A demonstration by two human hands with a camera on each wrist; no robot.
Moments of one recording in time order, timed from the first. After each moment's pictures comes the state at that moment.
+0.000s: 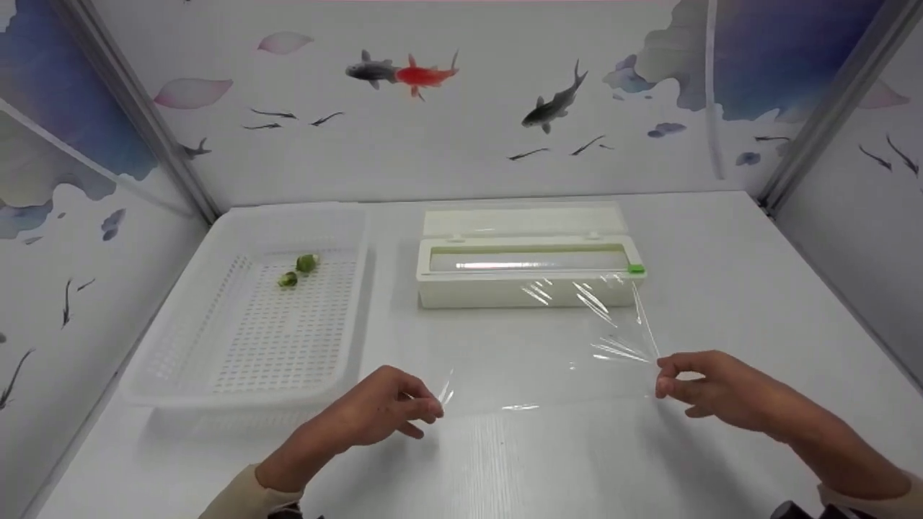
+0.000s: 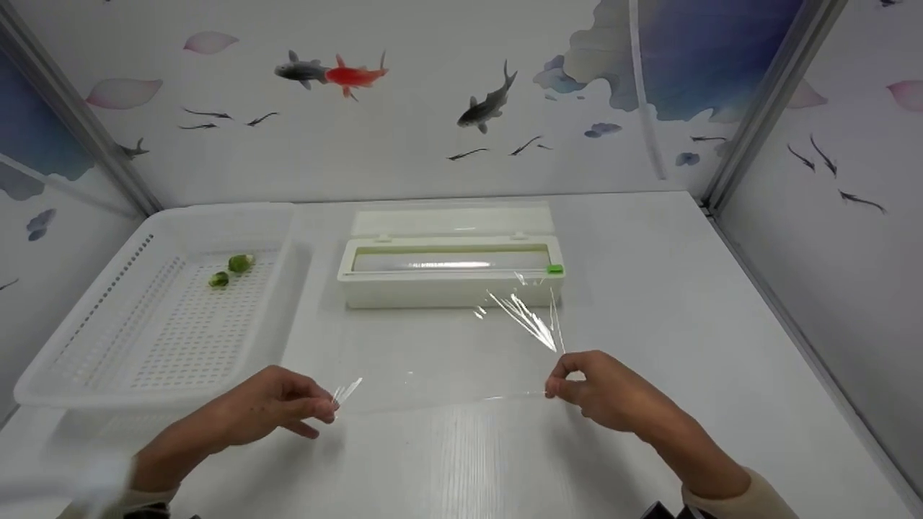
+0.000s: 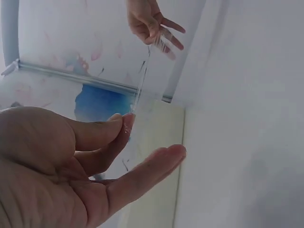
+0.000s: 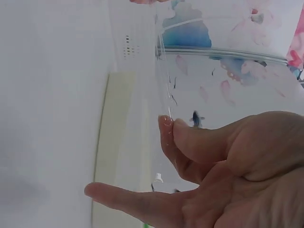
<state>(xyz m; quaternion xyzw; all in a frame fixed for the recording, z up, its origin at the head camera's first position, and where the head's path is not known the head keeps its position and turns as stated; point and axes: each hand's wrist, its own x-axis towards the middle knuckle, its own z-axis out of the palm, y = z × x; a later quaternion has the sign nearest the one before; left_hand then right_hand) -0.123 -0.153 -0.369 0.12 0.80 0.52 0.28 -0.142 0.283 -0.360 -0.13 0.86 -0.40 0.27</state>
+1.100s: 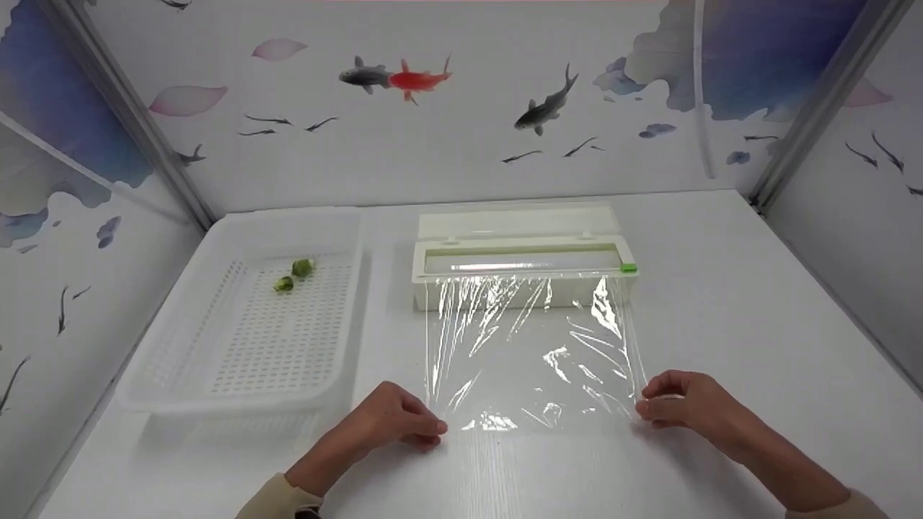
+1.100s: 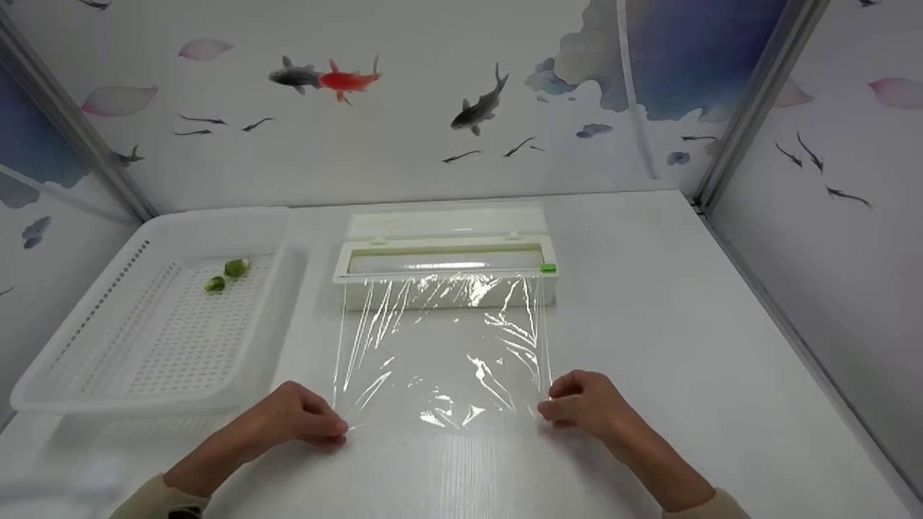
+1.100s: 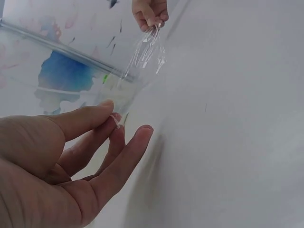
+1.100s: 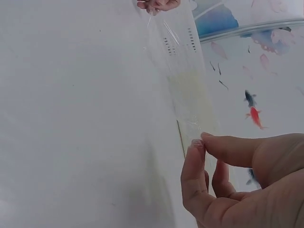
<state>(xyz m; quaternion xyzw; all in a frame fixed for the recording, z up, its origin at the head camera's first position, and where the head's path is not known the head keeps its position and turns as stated) -0.133 -0.149 -0.439 0.04 0.79 0.55 0.26 -0.138 0.282 -0.434 0.01 0.84 -0.50 0.23</state>
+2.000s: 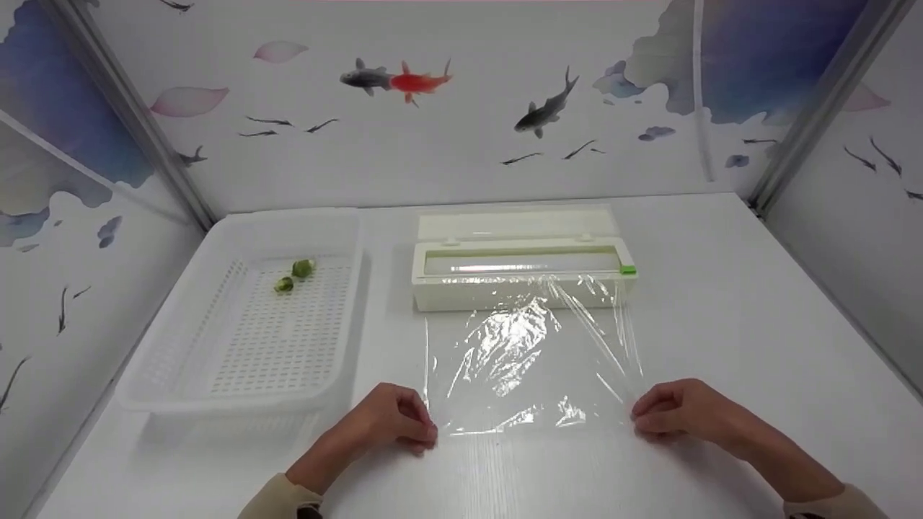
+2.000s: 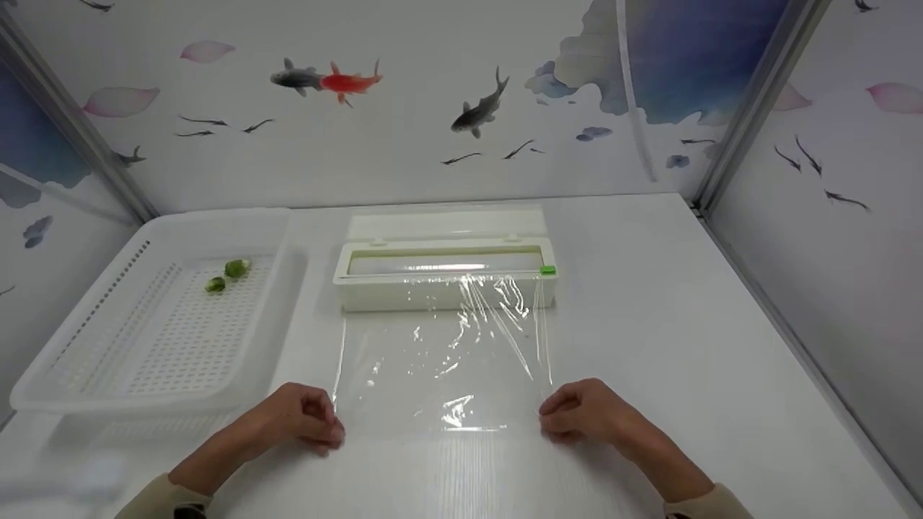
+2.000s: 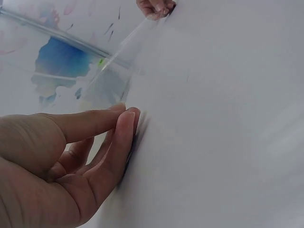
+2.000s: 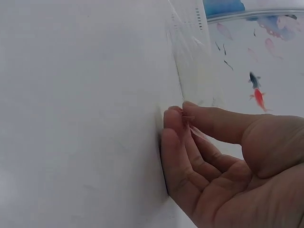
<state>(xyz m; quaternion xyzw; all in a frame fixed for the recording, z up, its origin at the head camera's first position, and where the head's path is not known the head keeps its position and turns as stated) -0.137 -0.155 -0.451 0.06 0.75 0.60 0.27 -0.147 0.294 -0.443 -0.06 0.84 -0.46 0.29</state>
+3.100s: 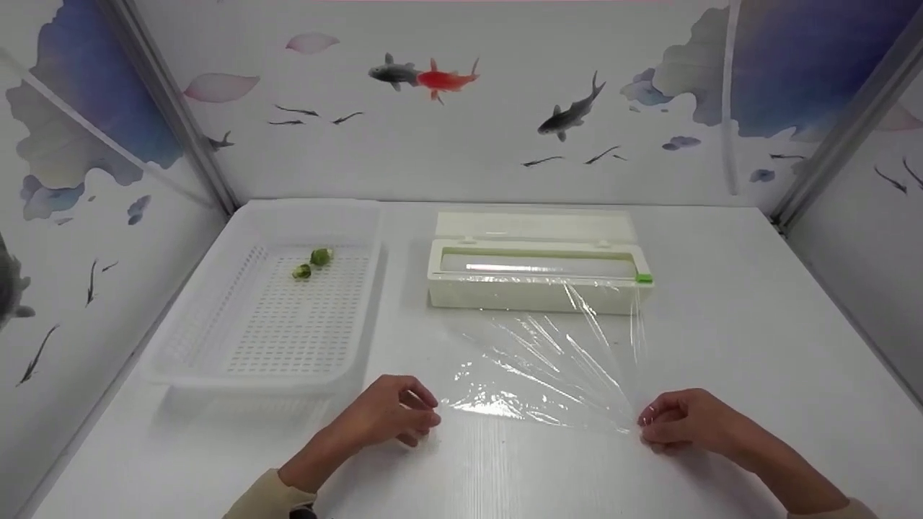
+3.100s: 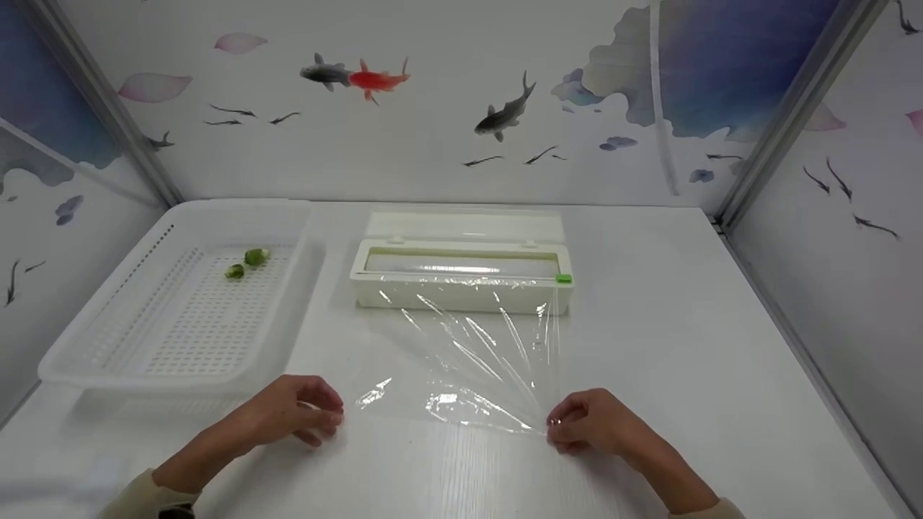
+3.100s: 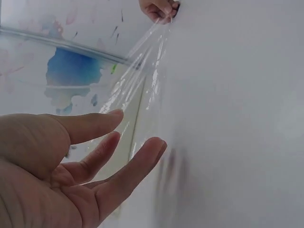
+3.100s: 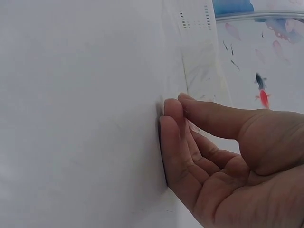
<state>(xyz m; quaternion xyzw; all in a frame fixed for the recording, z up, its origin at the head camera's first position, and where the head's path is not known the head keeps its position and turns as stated) -0.122 -0.154 -0.418 0.04 0.80 0.55 0.23 -0.155 0.296 -0.444 -0.08 0.83 -0.46 0.31</state>
